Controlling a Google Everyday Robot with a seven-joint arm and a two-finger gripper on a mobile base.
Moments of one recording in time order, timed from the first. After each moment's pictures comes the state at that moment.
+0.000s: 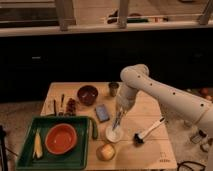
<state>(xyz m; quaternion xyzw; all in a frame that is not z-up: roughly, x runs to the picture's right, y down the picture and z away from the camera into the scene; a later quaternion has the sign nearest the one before) 0.083 0.143 0.750 -0.33 -0.29 -0.39 0.81</state>
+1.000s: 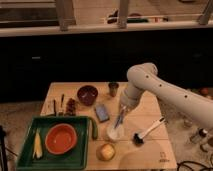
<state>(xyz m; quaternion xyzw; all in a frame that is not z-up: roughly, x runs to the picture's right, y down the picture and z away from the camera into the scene) 0.095 0.126 0.724 -0.28 -0.28 -0.38 0.83</state>
